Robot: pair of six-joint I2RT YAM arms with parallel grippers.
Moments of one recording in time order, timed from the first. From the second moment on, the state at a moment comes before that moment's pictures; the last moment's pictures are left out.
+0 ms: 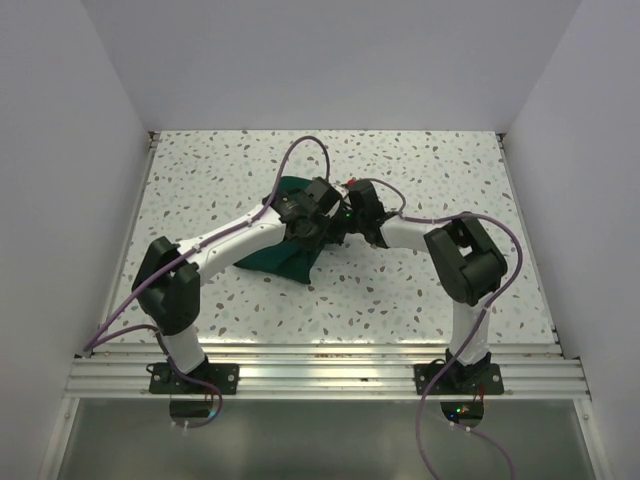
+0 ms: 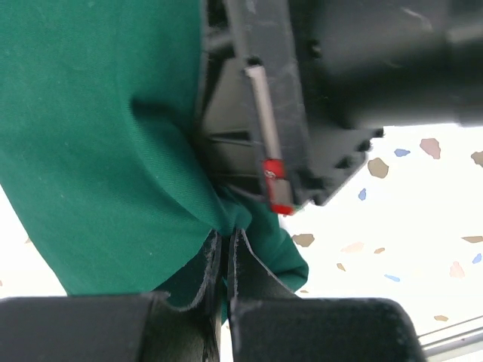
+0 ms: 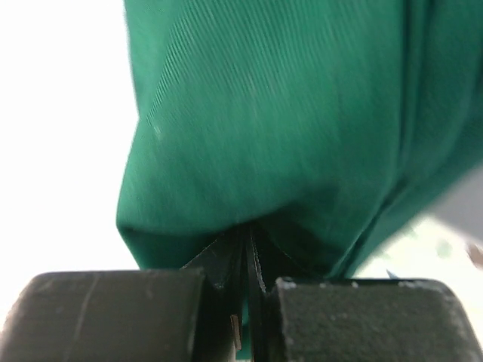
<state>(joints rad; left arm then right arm) -0.79 1.76 1.45 -0.78 -0.23 -0.17 0.56 1.95 1.13 0.17 -0.52 1.16</state>
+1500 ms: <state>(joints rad) -0.79 1.72 1.32 -0.64 -0.11 -0.15 0.37 2.11 1.17 0.42 -0.49 1.21</state>
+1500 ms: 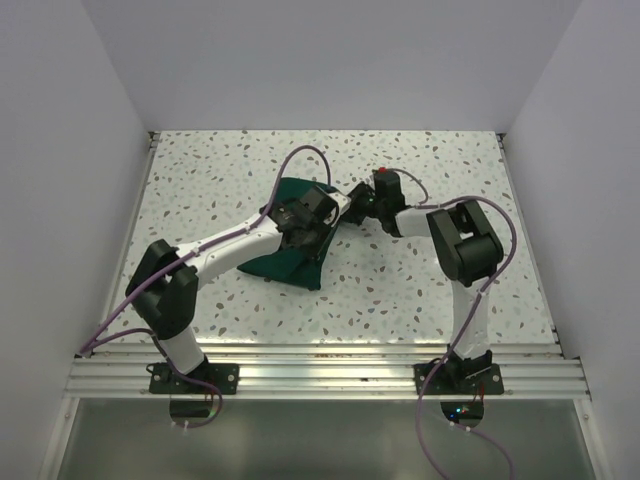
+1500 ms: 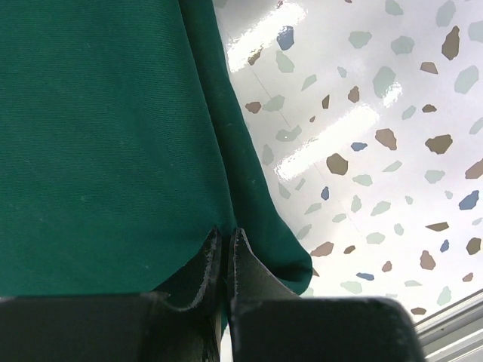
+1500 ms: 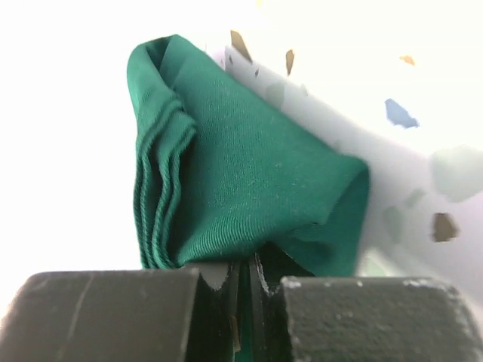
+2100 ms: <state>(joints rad) -0.72 1.64 1.31 -0.63 0.12 -0.17 0.28 1.82 1.16 -0.18 -0.52 0.82</state>
